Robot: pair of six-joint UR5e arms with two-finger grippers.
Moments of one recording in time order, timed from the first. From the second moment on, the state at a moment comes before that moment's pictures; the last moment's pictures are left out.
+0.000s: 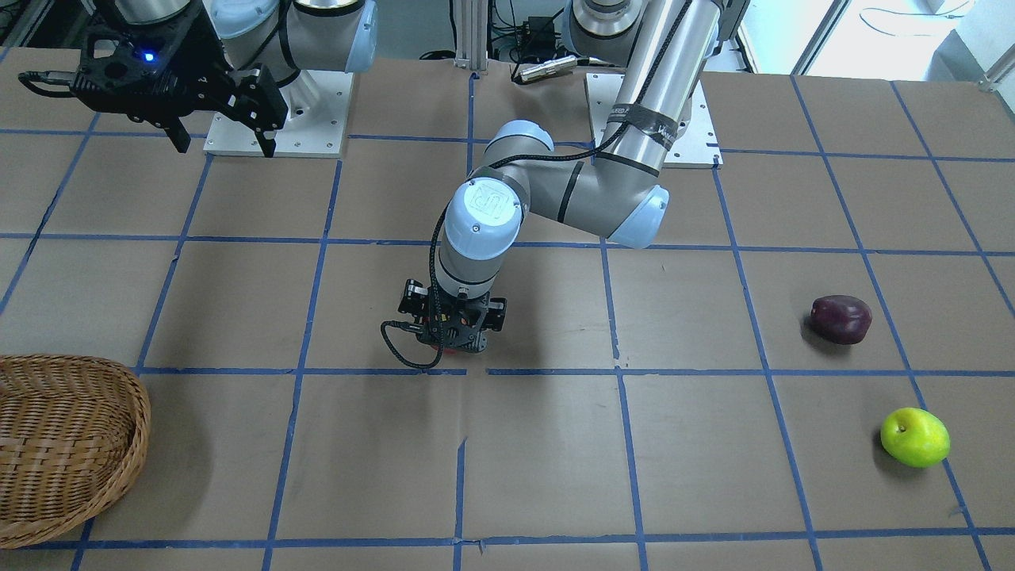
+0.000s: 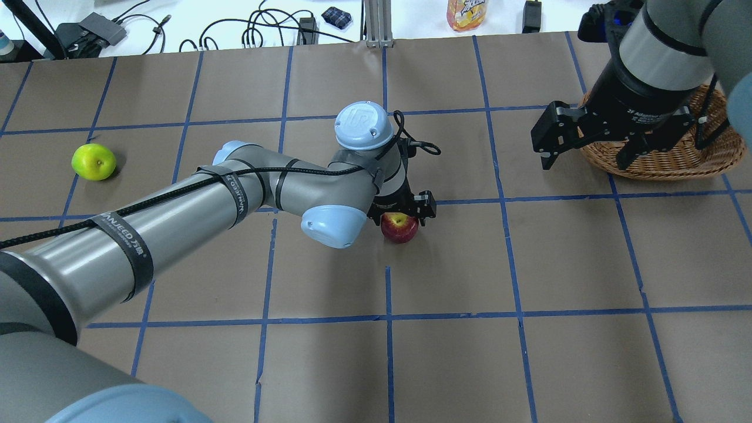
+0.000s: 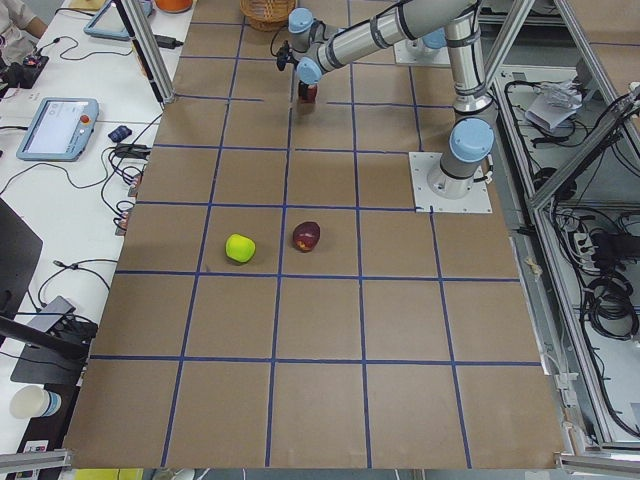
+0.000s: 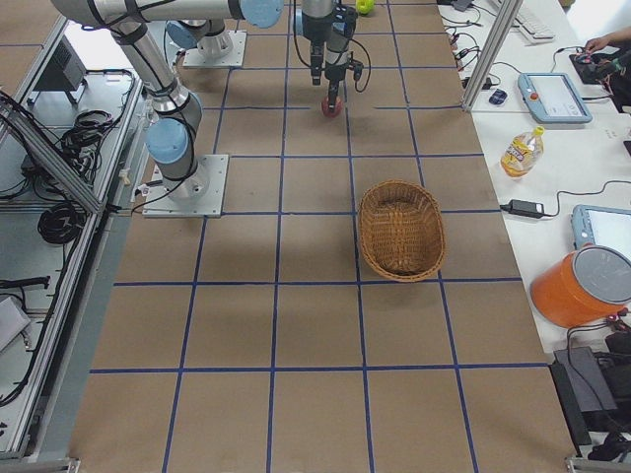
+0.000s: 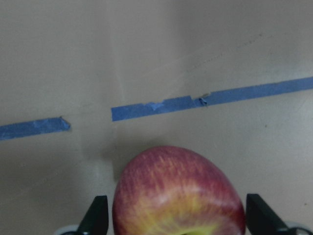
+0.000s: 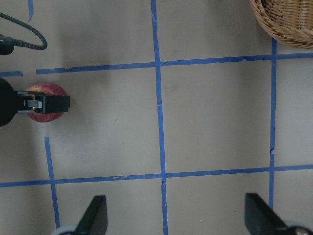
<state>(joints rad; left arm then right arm) -1.97 -2.07 -1.74 -0.87 1.40 -0.27 1.54 -1.72 1.67 -1.53 -1.57 0.02</state>
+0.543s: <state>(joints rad) -1.82 -1.94 -1.68 -1.11 1.46 -0.16 1.54 -1.68 1.68 -1.55 -1.57 0.03</state>
